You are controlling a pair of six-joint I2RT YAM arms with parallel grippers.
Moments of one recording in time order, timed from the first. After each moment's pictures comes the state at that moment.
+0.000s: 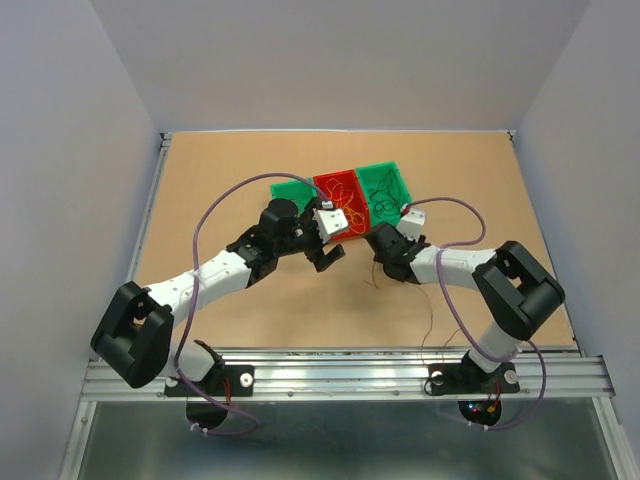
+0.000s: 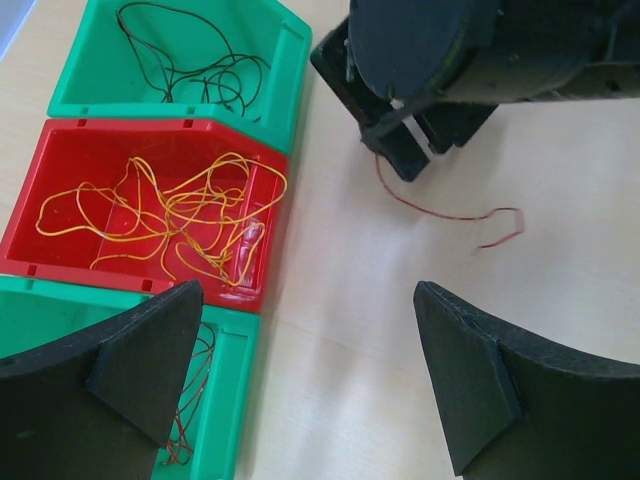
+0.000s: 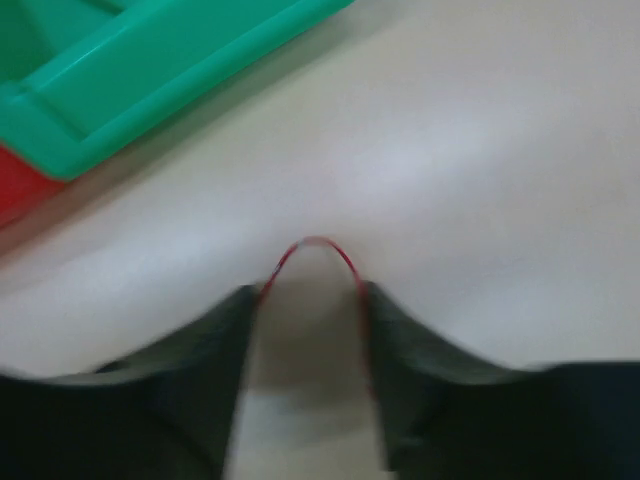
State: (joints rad) left arm -0.68 1.35 0.80 0.14 0.40 0.39; right arm 0.67 1.66 0.79 -0.14 0.69 0.85
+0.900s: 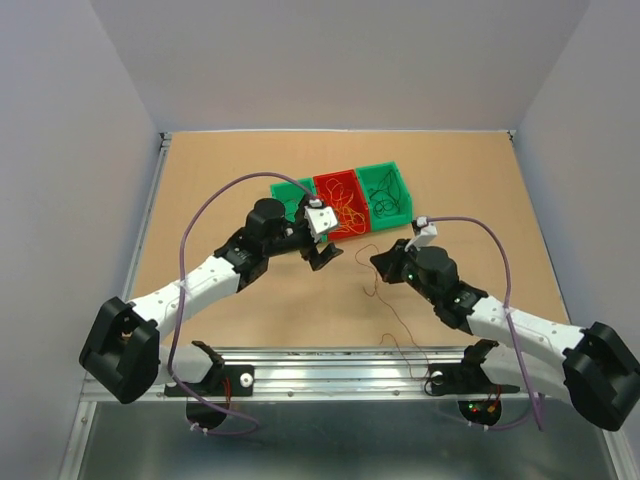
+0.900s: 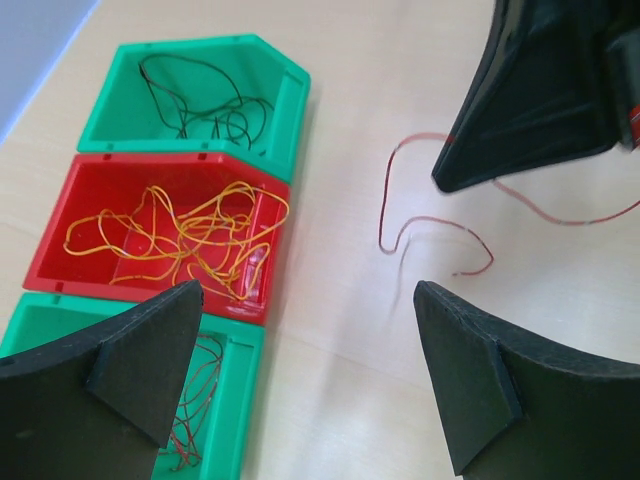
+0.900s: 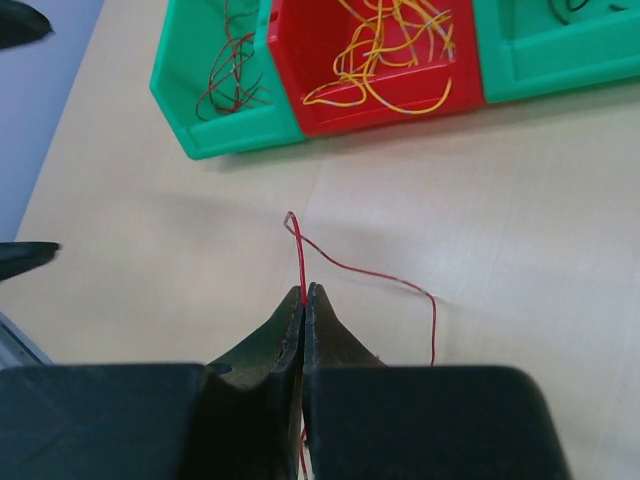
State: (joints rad) left arm -0.65 1.27 0.77 0.16 0.46 0.37; right arm 0.71 1.01 0.37 0.35 0.14 0.63
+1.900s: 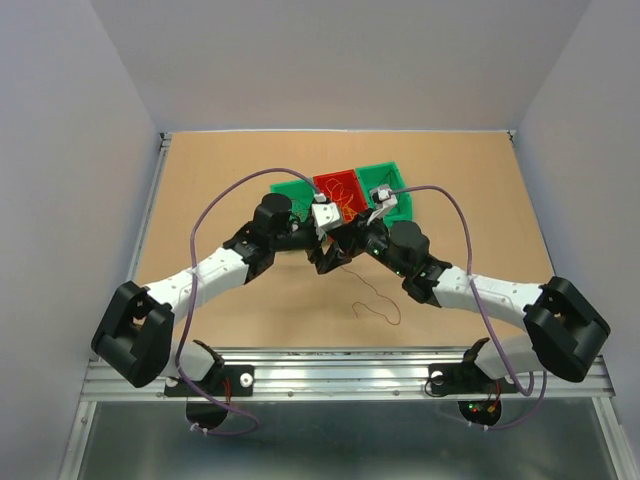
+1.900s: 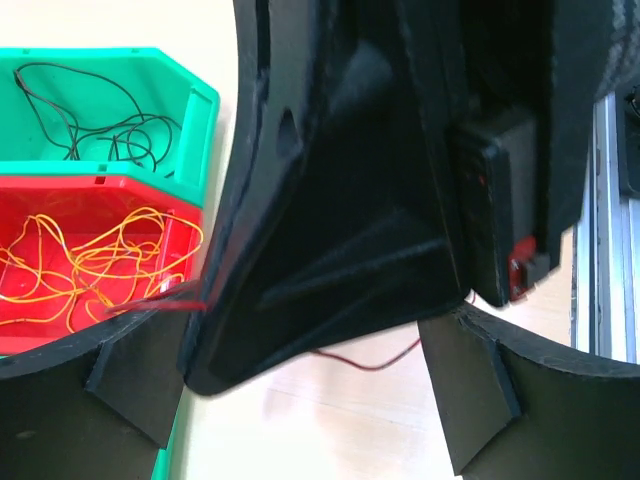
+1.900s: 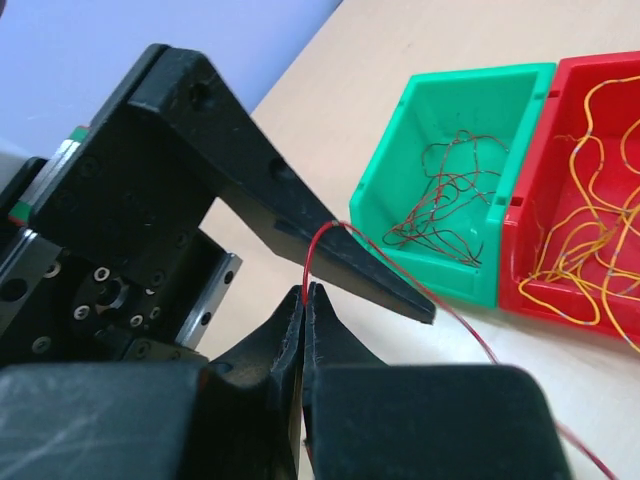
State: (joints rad) left arm -0.64 1.35 0.81 0.19 0.66 0.23; right arm 0.80 1.35 0.67 0.63 0.00 0.53
